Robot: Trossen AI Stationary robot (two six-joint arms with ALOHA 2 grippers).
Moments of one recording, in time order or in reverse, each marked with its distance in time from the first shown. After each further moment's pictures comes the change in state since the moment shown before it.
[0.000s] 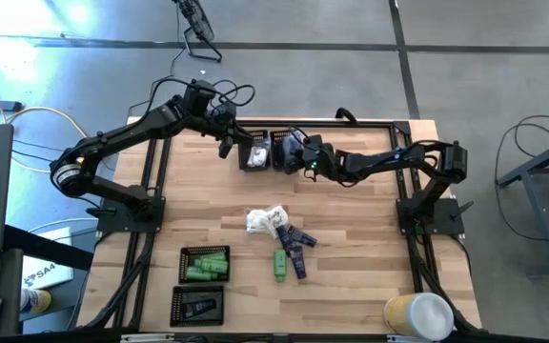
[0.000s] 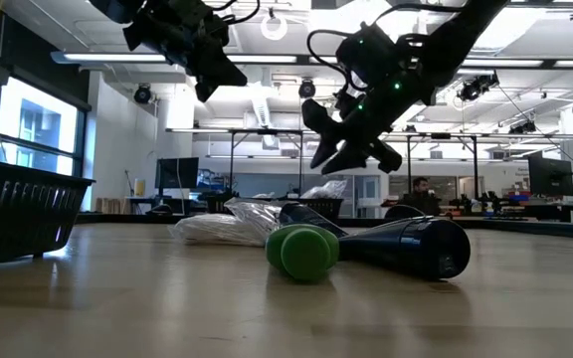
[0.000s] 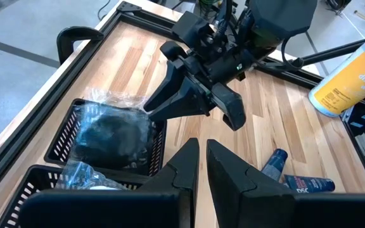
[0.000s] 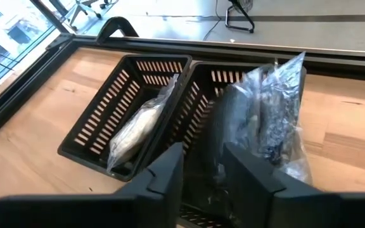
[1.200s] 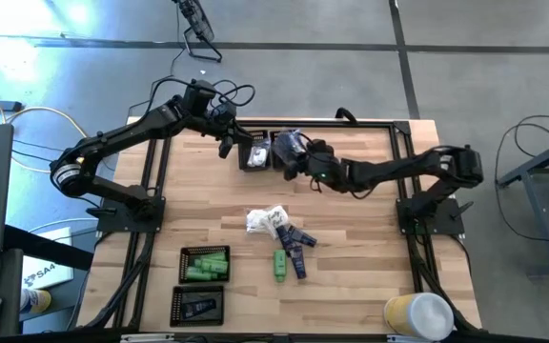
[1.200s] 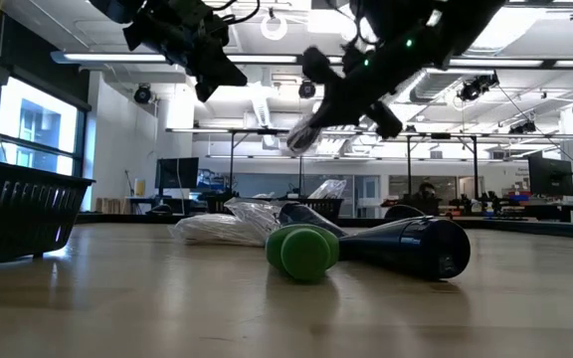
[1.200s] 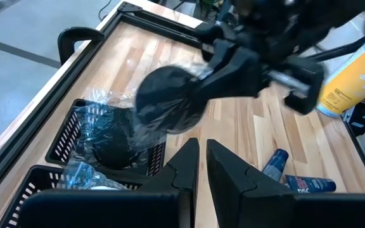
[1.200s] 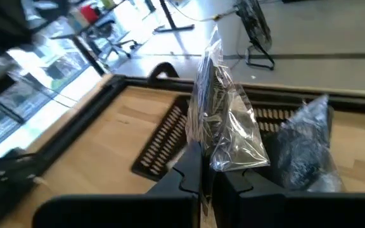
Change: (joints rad) left arm 0.000 0.000 0.000 0.001 -0.002 0.001; right arm 0.145 -0.121 0.000 0.048 0.163 -0.014
